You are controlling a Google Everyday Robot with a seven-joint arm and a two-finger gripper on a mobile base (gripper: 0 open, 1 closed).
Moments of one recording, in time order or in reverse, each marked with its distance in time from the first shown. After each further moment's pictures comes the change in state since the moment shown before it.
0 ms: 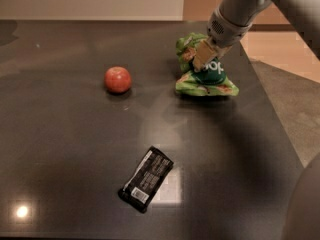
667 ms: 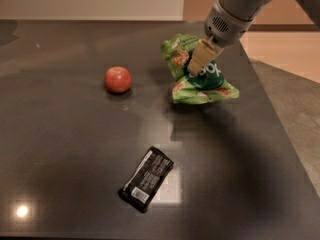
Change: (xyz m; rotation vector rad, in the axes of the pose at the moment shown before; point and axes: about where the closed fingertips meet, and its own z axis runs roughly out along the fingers) arm 0.017 0.054 -0.035 -0.075 0.007 -0.187
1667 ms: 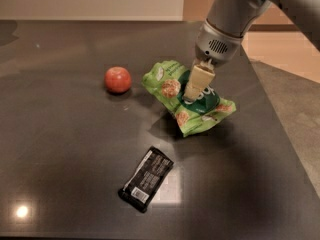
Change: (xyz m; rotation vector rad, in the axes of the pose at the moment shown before) arm 0.027 0.065 0.016 -0.171 0.092 -0.385
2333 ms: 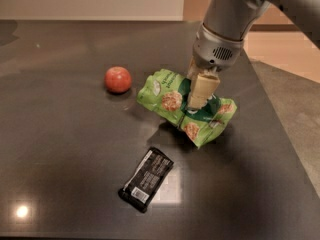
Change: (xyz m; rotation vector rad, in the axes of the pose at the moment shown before) arm 0.003 0.031 -0.001 -0.026 0.052 -0.269
